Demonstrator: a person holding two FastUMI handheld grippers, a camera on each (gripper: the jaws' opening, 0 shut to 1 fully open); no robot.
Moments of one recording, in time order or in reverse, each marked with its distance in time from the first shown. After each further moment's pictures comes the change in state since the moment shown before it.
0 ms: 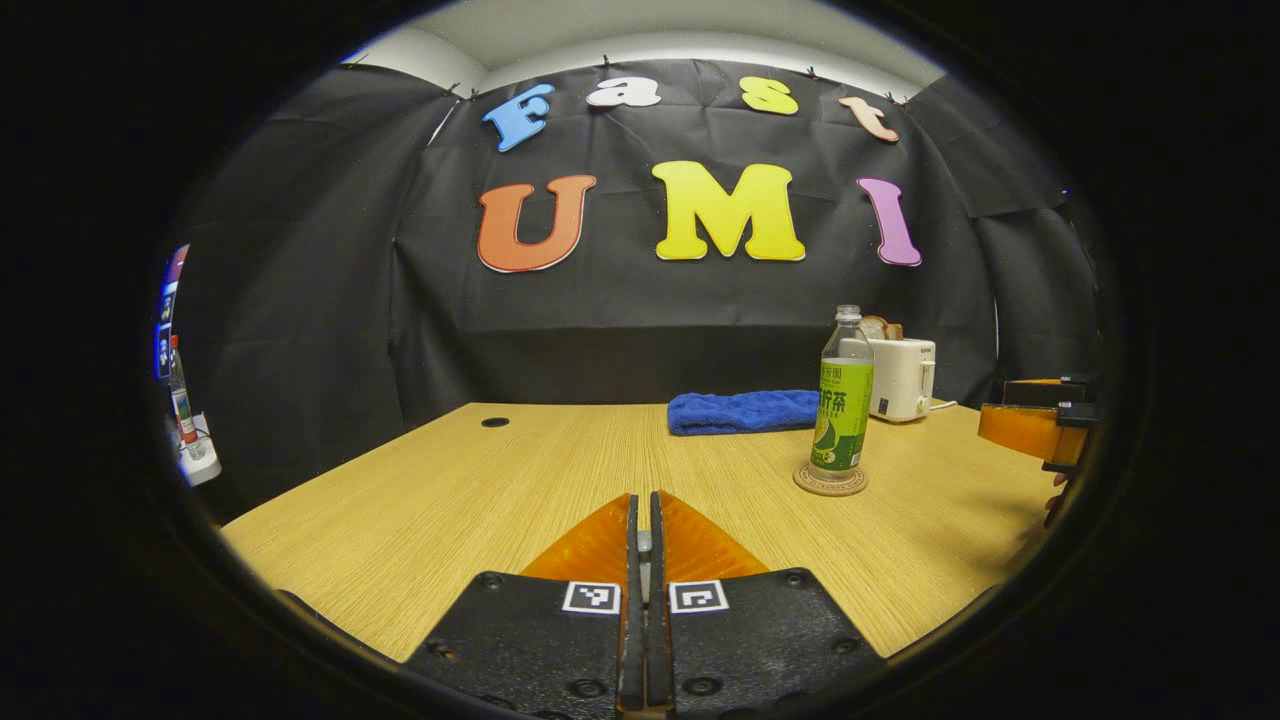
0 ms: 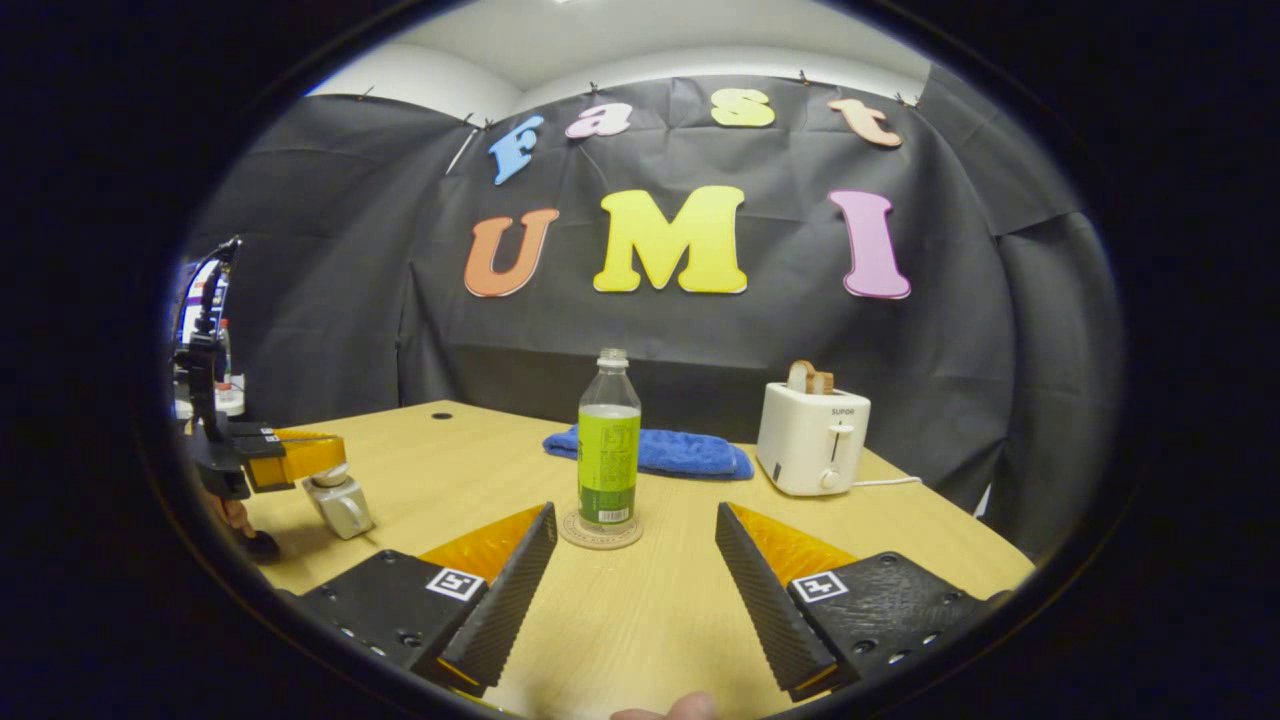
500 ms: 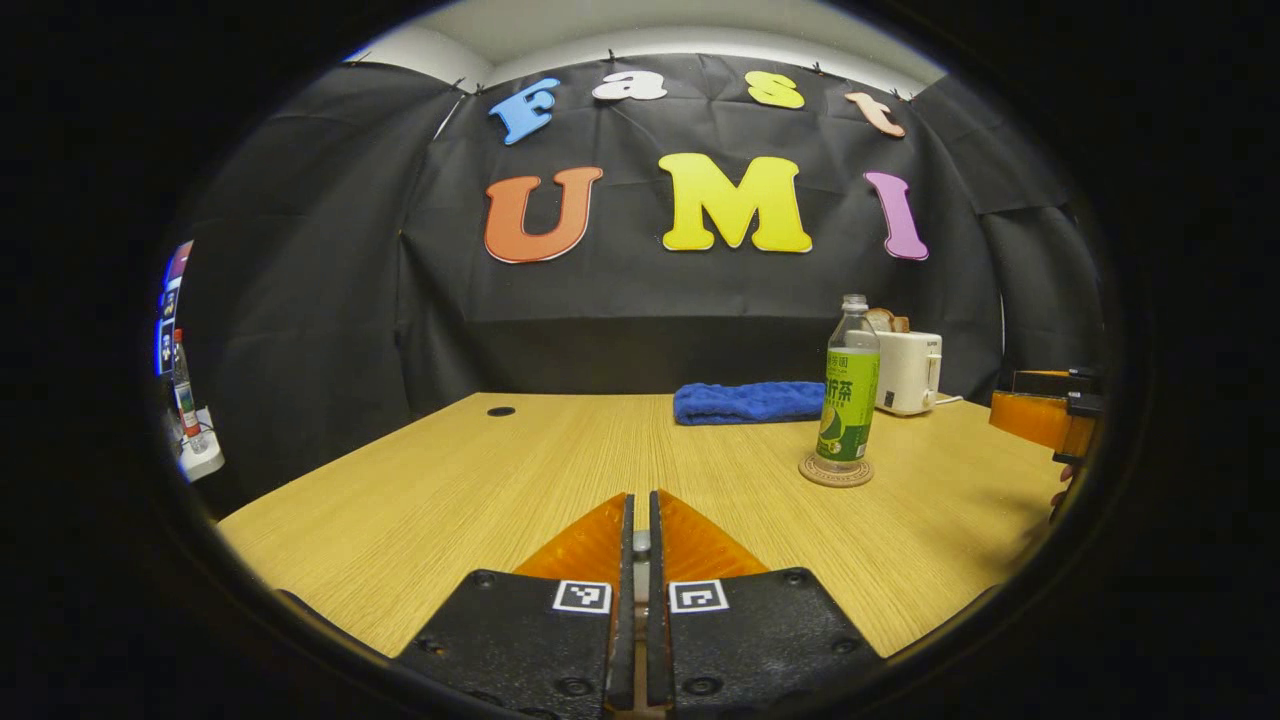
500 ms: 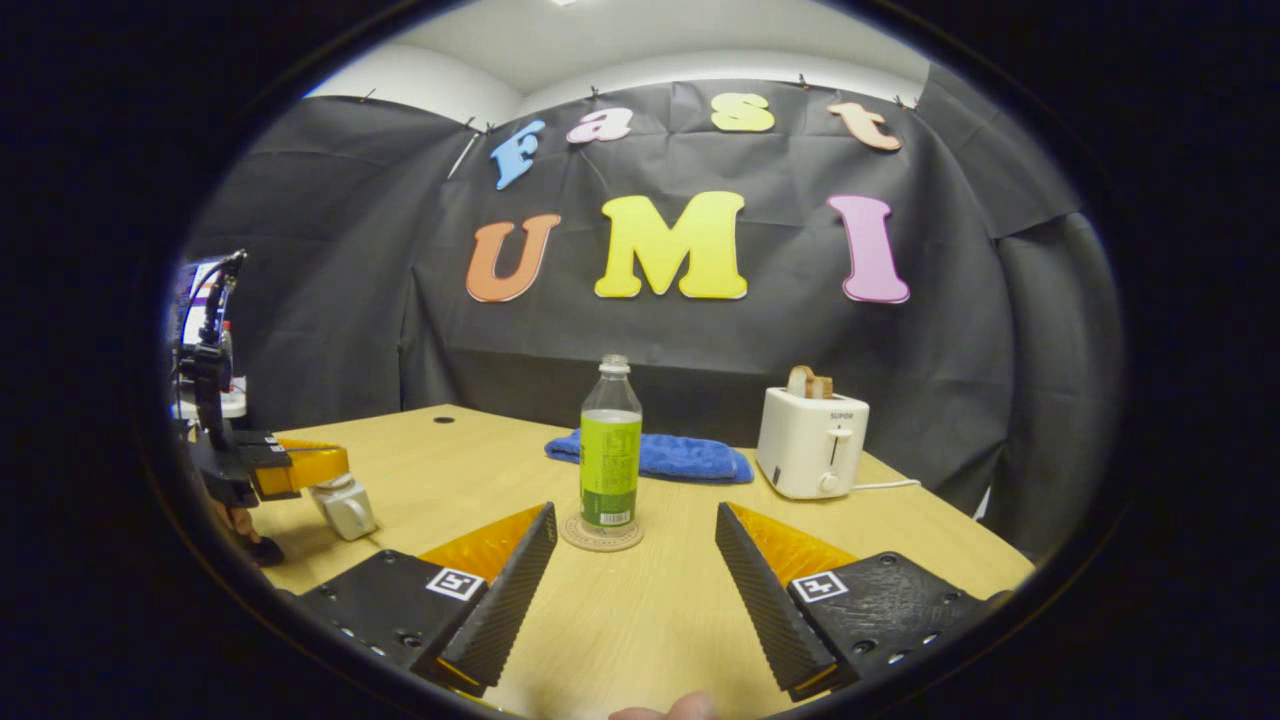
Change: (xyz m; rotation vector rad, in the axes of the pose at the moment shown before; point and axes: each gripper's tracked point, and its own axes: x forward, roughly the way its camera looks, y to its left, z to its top) left arm -0.003 0.002 -0.009 -0.015 0.022 0.023; right arm -0.004 0.002 0.003 0.009 -0.018 0.004
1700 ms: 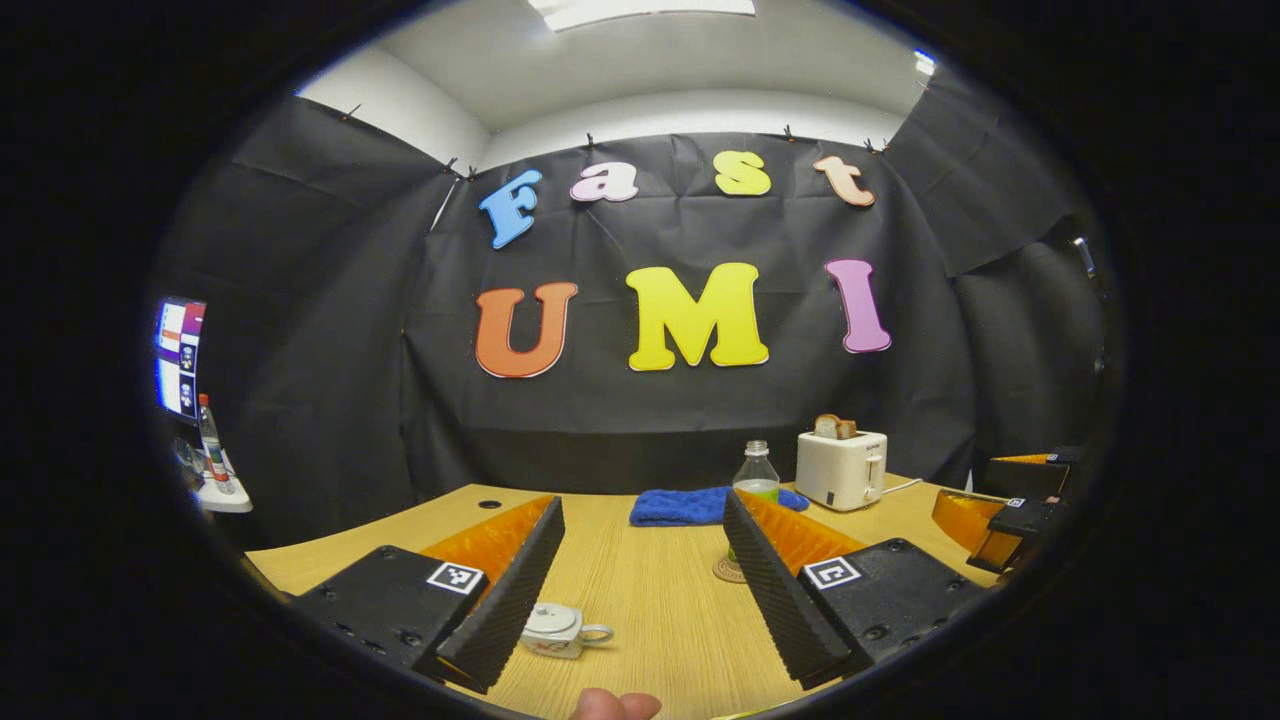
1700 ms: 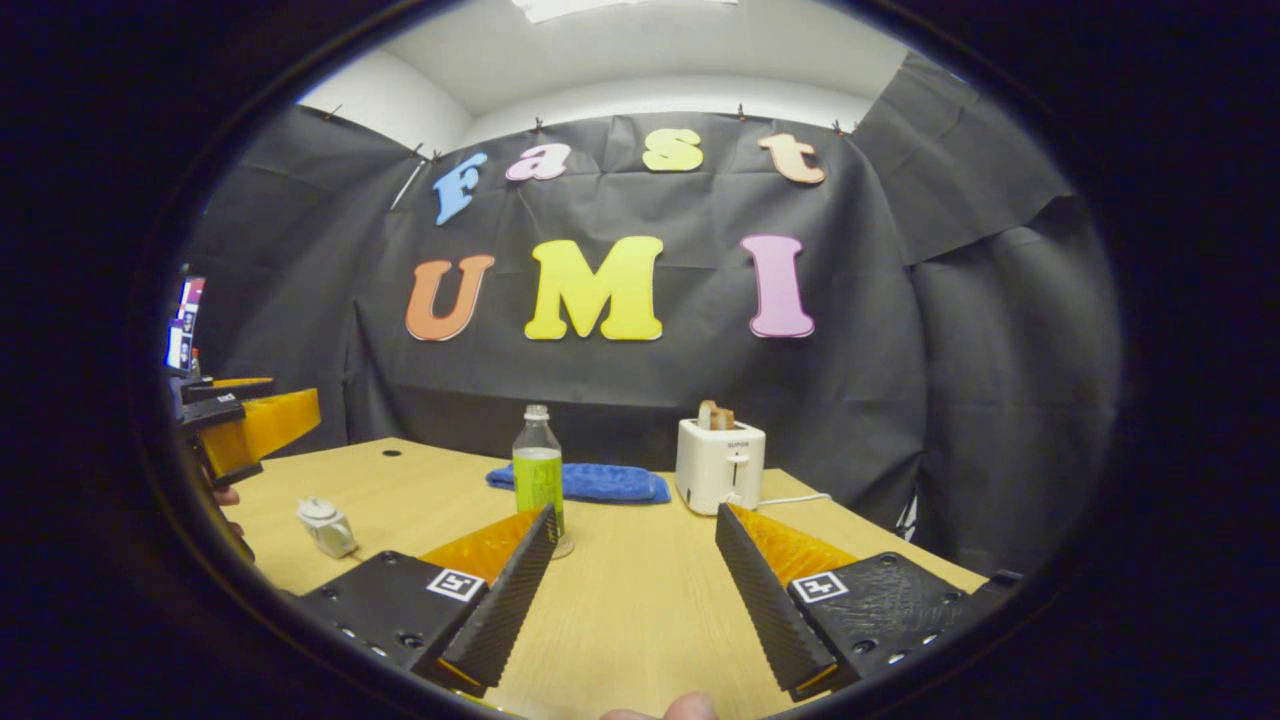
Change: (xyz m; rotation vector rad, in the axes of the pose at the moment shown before) left arm -0.085 -0.083 0.120 0.027 -0.263 0.033; right arm -0.085 -0.049 0.035 0.036 -0.091 -0.197
